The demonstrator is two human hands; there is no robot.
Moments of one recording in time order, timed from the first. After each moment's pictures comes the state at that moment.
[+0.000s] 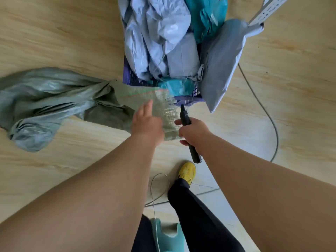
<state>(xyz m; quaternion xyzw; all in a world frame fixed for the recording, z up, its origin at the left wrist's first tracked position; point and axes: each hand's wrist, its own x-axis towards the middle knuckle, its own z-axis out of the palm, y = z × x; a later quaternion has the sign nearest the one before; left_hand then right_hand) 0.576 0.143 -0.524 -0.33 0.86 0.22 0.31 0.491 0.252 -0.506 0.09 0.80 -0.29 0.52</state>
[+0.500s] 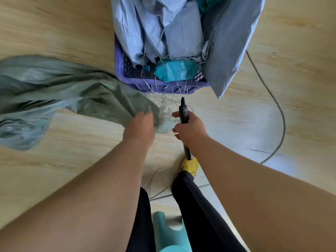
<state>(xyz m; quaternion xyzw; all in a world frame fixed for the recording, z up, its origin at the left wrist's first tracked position) 0.610 0.146 -0.569 -0.36 0.85 0.26 0.26 0.527 0.257 -0.549 0.09 0.81 -0.33 0.47</state>
